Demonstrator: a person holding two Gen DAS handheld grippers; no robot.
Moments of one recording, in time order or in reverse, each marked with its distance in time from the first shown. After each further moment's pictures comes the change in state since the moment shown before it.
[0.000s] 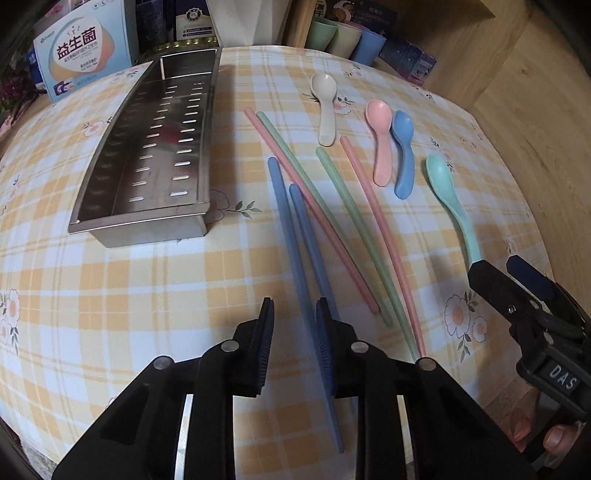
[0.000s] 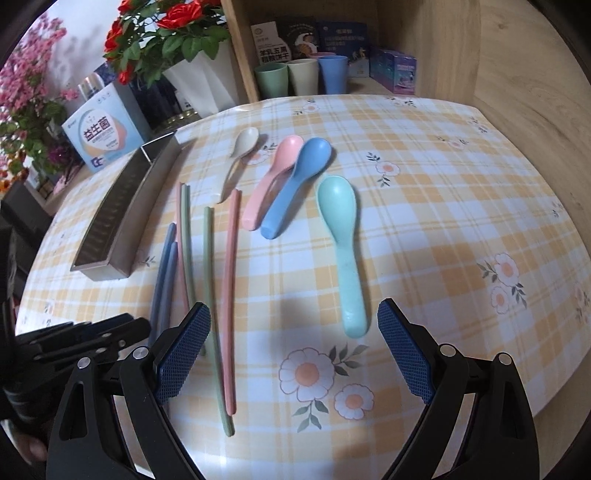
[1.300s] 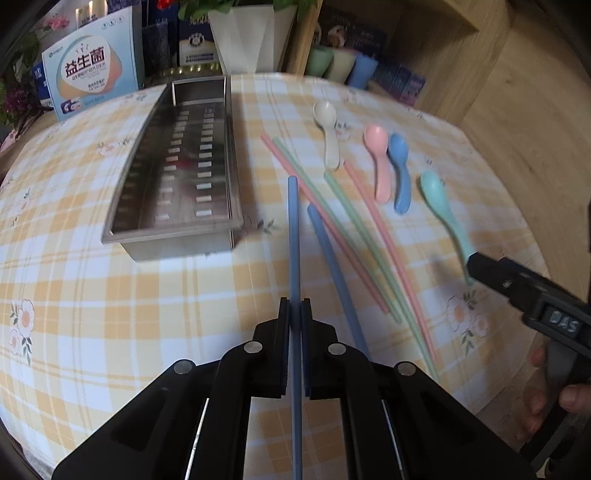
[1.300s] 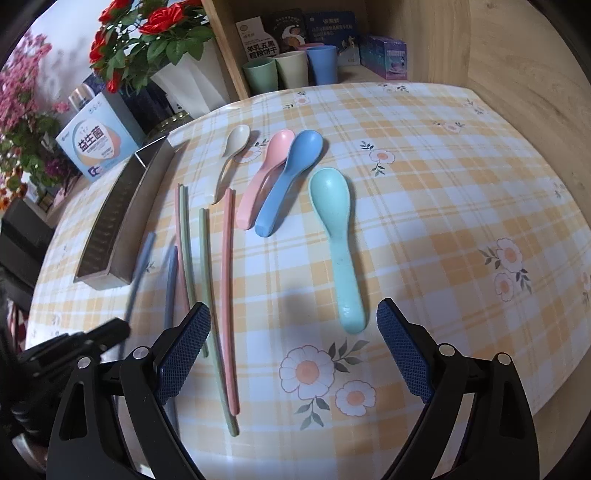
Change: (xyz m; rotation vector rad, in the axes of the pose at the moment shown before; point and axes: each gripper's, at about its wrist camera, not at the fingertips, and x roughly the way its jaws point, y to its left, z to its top) left arm -0.025 0.013 -0.009 0.029 -0.133 -0.024; right arm 0.004 -0.010 0.004 0.072 0.035 0.020
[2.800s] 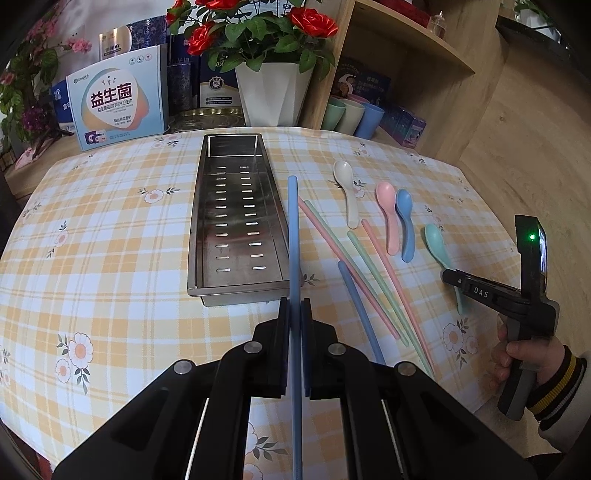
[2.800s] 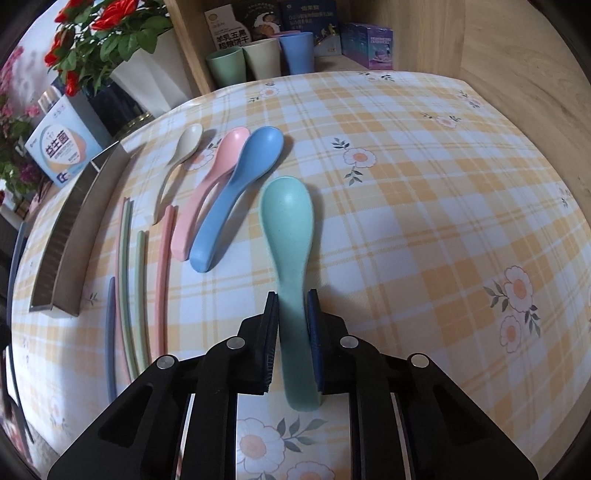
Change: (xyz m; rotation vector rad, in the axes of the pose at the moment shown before) left arm -0.056 0.036 0.017 -0.002 -0.116 0.023; right arm 0.051 -0.025 0.027 0.010 0.020 -0.066
